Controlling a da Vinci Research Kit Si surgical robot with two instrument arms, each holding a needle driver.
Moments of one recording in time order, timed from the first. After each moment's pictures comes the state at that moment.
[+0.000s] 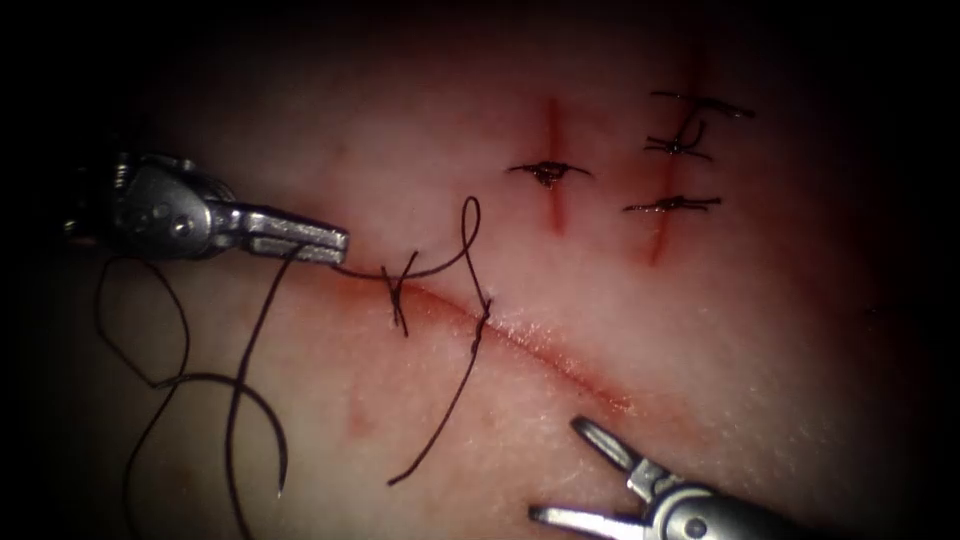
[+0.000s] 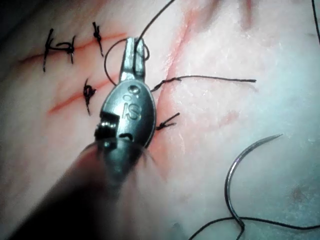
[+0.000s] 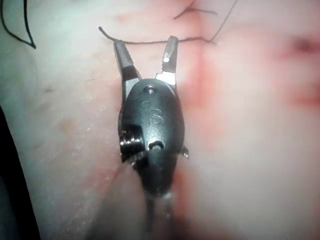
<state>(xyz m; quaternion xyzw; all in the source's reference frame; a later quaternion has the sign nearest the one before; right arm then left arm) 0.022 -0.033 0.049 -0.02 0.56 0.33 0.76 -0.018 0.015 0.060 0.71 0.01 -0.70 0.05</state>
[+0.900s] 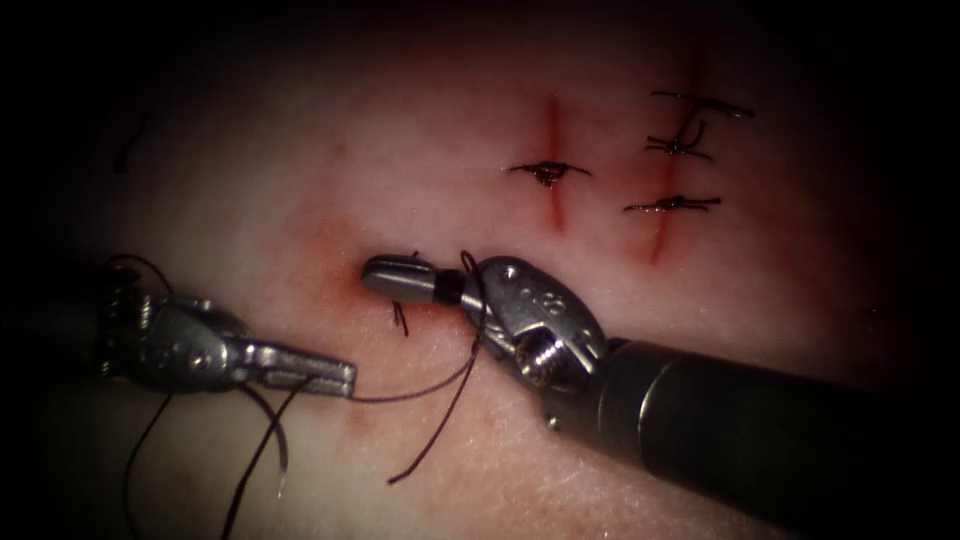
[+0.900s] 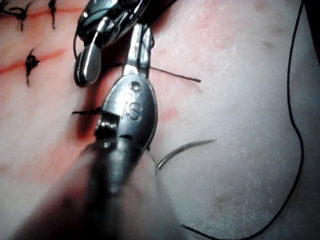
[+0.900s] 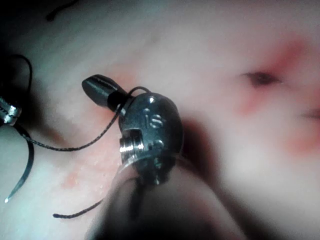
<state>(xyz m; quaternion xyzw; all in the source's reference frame) 0.033 -0.021 0.058 0.28 0.65 0.44 0.55 -0.019 0.007 0.064 0.76 0.06 -0.65 -0.01</state>
